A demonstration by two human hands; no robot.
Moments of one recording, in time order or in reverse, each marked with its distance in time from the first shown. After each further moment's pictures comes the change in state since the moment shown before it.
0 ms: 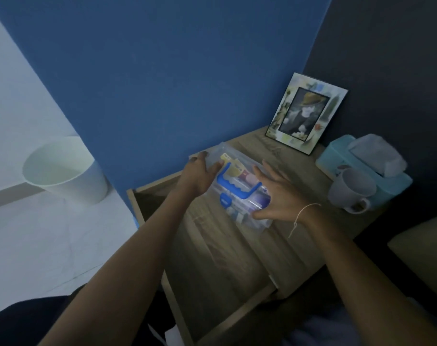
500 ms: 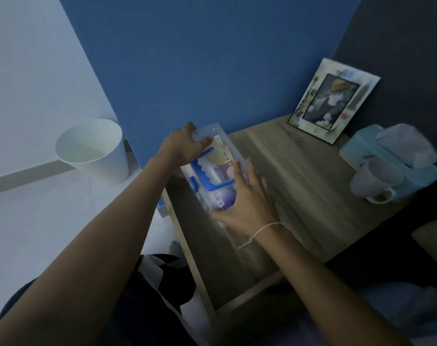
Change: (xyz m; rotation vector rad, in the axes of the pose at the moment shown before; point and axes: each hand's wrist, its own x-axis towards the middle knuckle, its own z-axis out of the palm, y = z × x) left_hand -0.017 -0.036 -0.087 0.184 0.109 -0.036; right_hand -0.025 -0.122 0.079 0.100 0.227 0.004
